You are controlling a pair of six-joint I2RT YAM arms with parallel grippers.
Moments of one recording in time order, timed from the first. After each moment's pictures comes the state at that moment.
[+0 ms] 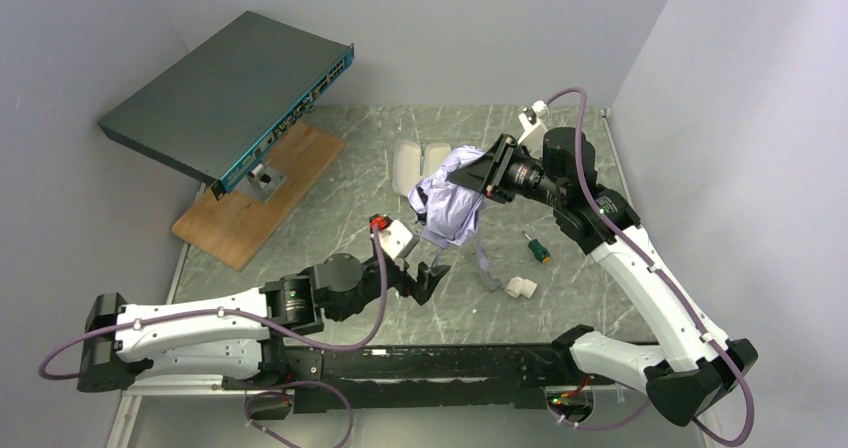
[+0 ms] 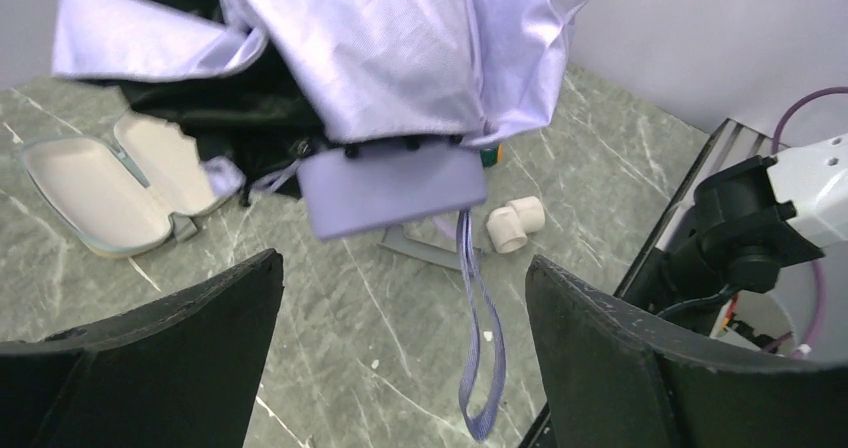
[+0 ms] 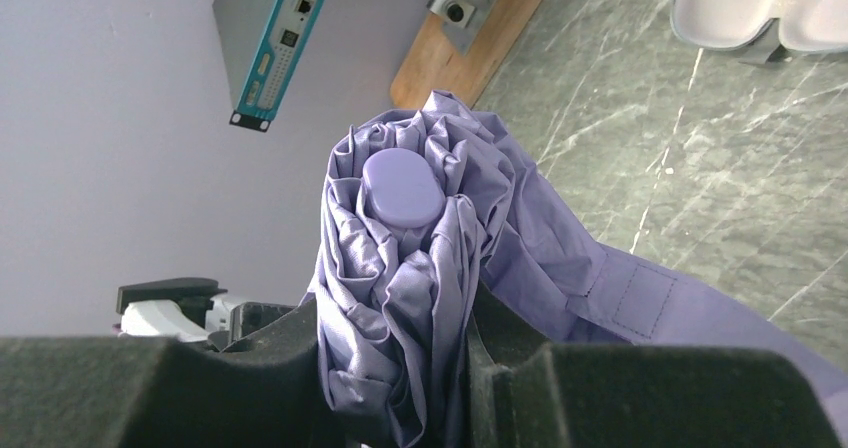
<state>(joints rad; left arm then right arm) -1.32 0.91 0.72 0.14 -0.43 -0.14 0.49 1.08 1.22 -0.45 -0.37 0.90</state>
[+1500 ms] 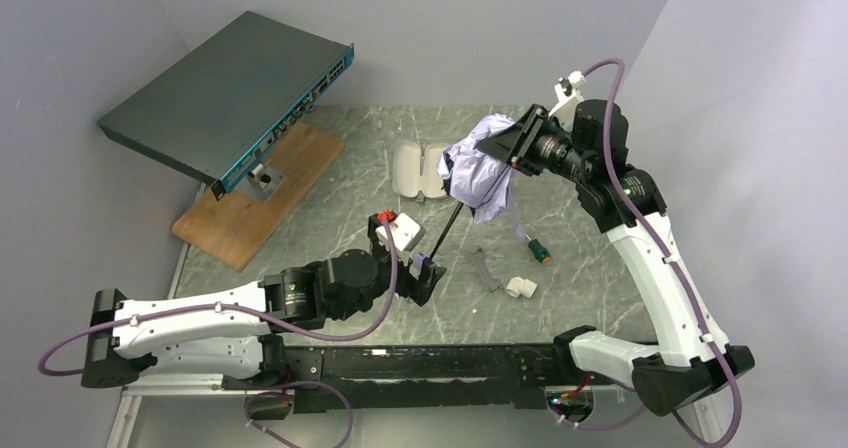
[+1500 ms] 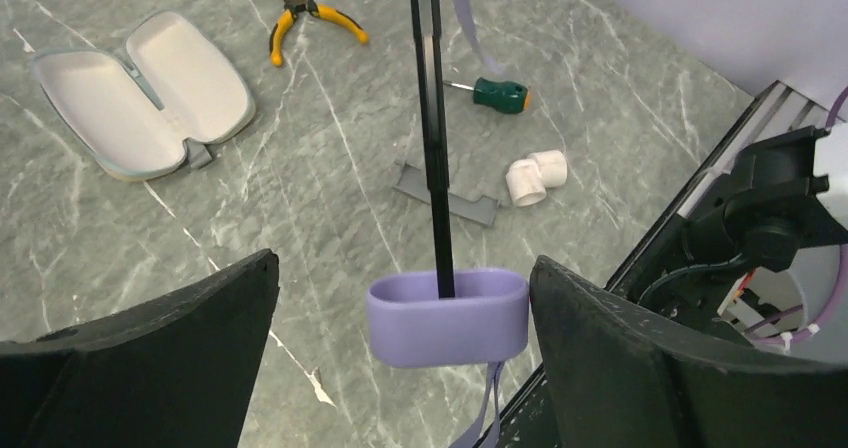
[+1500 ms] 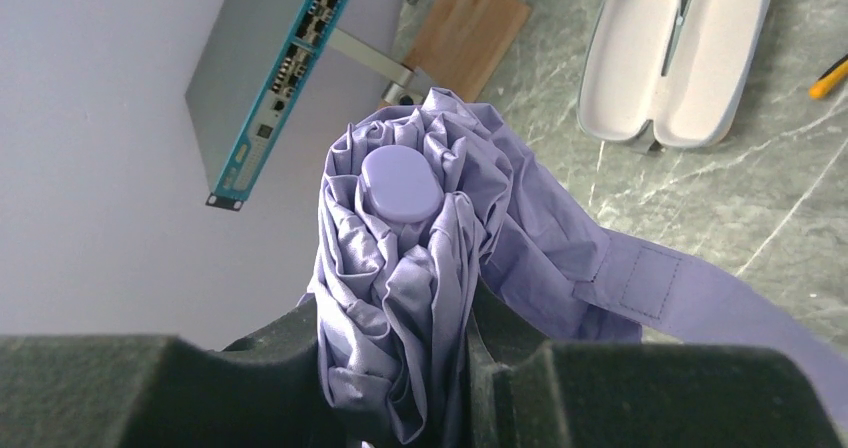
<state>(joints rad) -1.34 0.98 0.84 -0.10 -0.49 -0.24 0.33 1.14 1.43 -0.58 -0.35 0.79</state>
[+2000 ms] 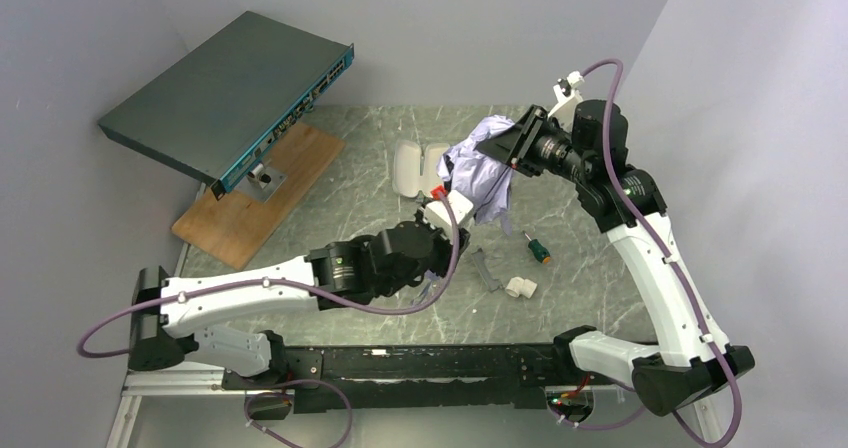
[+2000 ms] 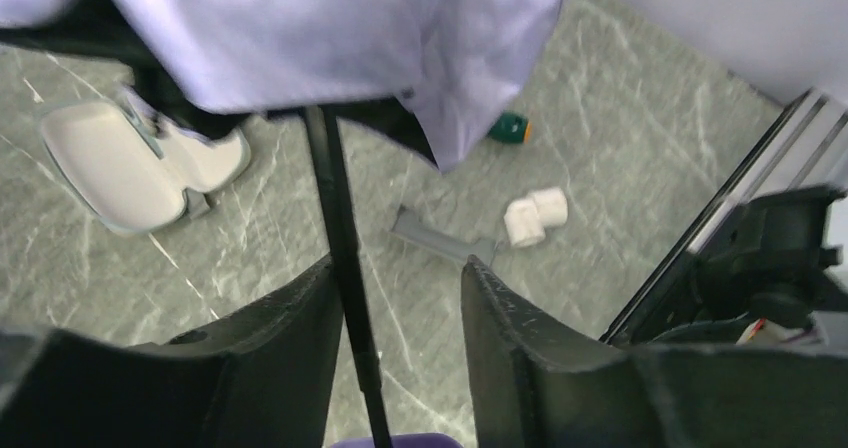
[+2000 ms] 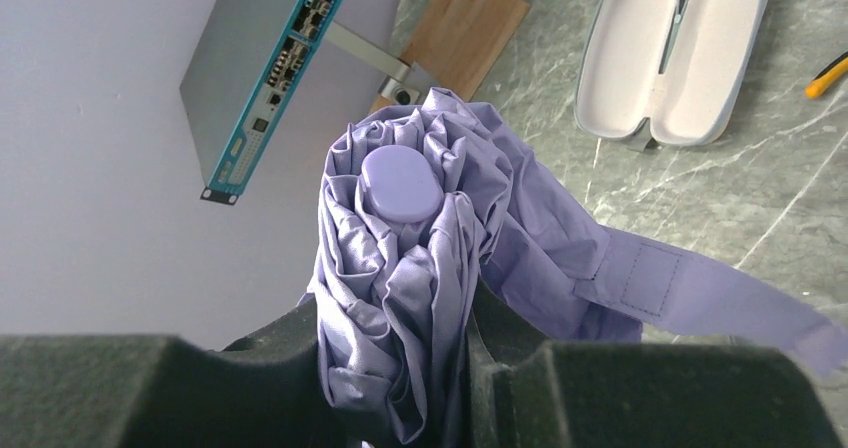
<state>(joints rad) -1.32 1.26 1.17 -0.19 -0.50 -0.20 0.33 1.14 1.42 -0.59 -0.36 0.78</state>
